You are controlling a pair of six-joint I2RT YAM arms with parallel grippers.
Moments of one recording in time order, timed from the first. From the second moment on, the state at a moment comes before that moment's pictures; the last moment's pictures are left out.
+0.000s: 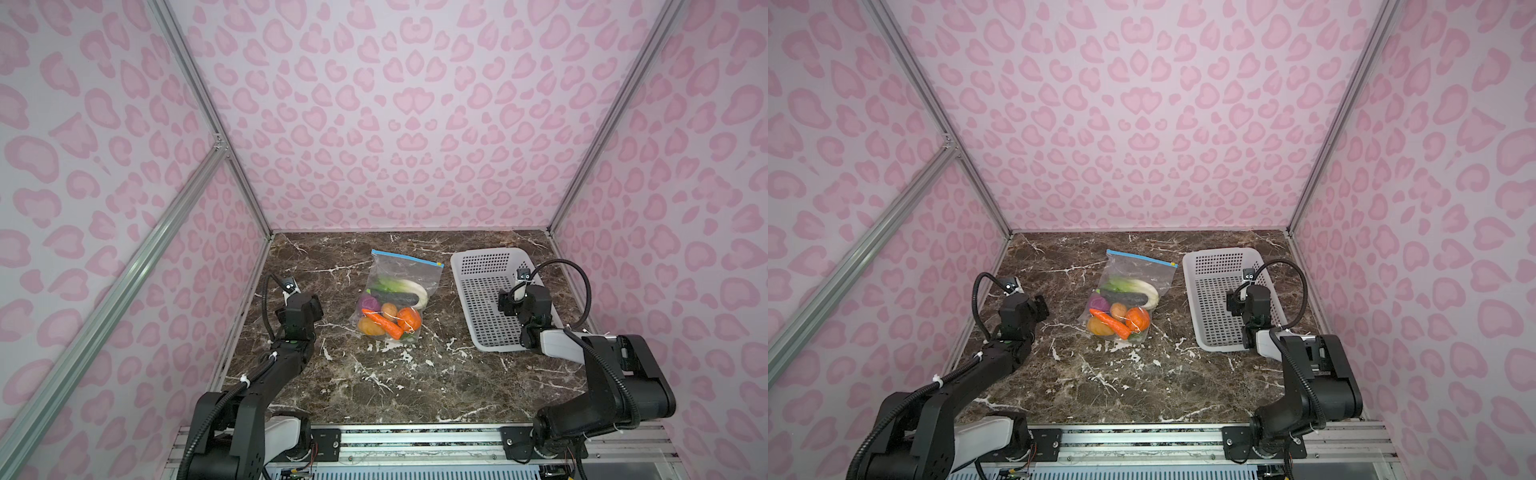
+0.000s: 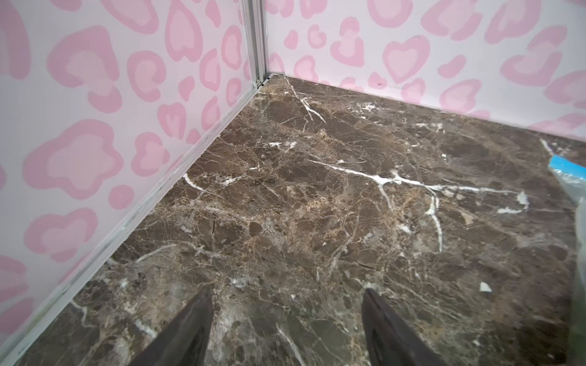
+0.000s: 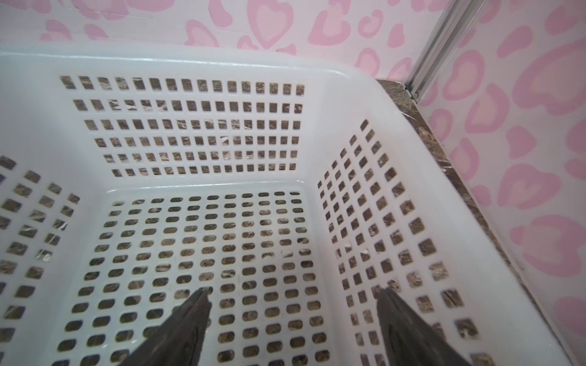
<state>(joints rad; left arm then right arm) -0.09 1.24 0.44 0.31 -0.44 -0.20 0.03 1.52 0.48 0.57 0.13 -0.04</state>
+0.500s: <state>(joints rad) -0.06 1.40 0.37 0.66 -0.42 -0.13 -0.01 1.54 0.35 0.85 0.09 0.00</state>
